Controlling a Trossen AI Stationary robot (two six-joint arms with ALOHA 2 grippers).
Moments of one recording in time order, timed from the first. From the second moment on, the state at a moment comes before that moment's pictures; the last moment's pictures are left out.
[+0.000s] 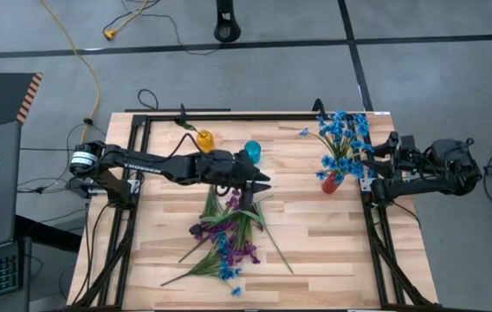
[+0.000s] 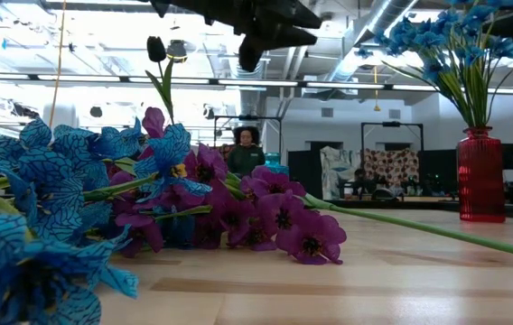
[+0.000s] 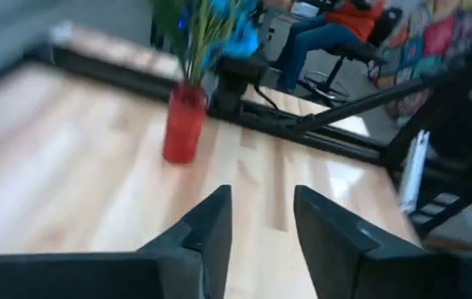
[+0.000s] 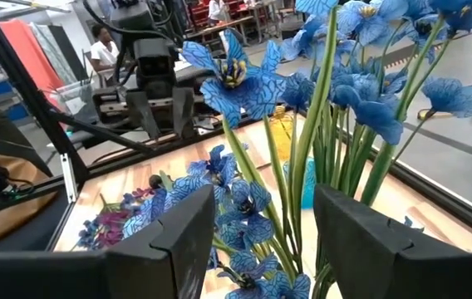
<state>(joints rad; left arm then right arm) 0.01 1.61 1.16 0.14 0.02 -0.30 0.12 0.01 0.76 -0.88 0.34 0.29</state>
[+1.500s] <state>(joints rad) -0.14 2.07 1.34 0.05 0.39 -2.02 0.12 0.01 0.76 -0.88 0.34 0.29</state>
